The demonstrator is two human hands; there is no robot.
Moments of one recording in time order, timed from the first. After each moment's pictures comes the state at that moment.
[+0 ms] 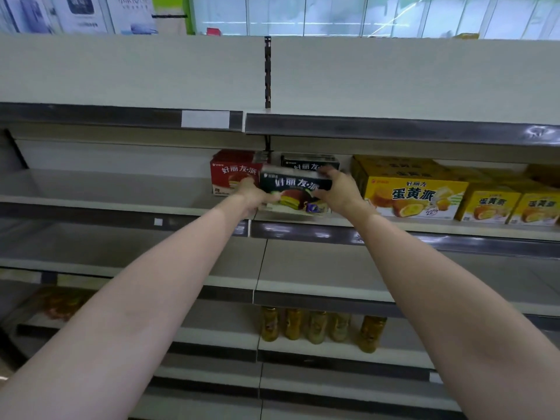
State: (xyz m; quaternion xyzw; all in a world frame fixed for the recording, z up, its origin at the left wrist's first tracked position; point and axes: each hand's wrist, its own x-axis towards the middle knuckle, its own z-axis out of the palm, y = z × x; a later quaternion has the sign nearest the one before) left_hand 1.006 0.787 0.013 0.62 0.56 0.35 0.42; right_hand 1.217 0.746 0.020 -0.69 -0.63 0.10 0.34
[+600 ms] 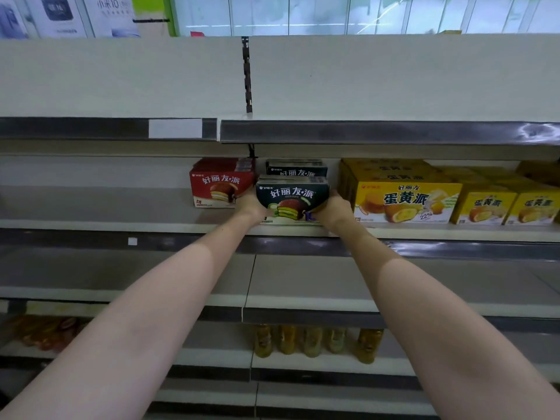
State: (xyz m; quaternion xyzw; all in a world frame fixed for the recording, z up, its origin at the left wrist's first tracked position) left_hand 1.054 0.827 -0.010 0.69 0.58 0.33 0.28; right_hand 1.242 0.778 -0.018 -0.75 -0.55 0.14 0.34
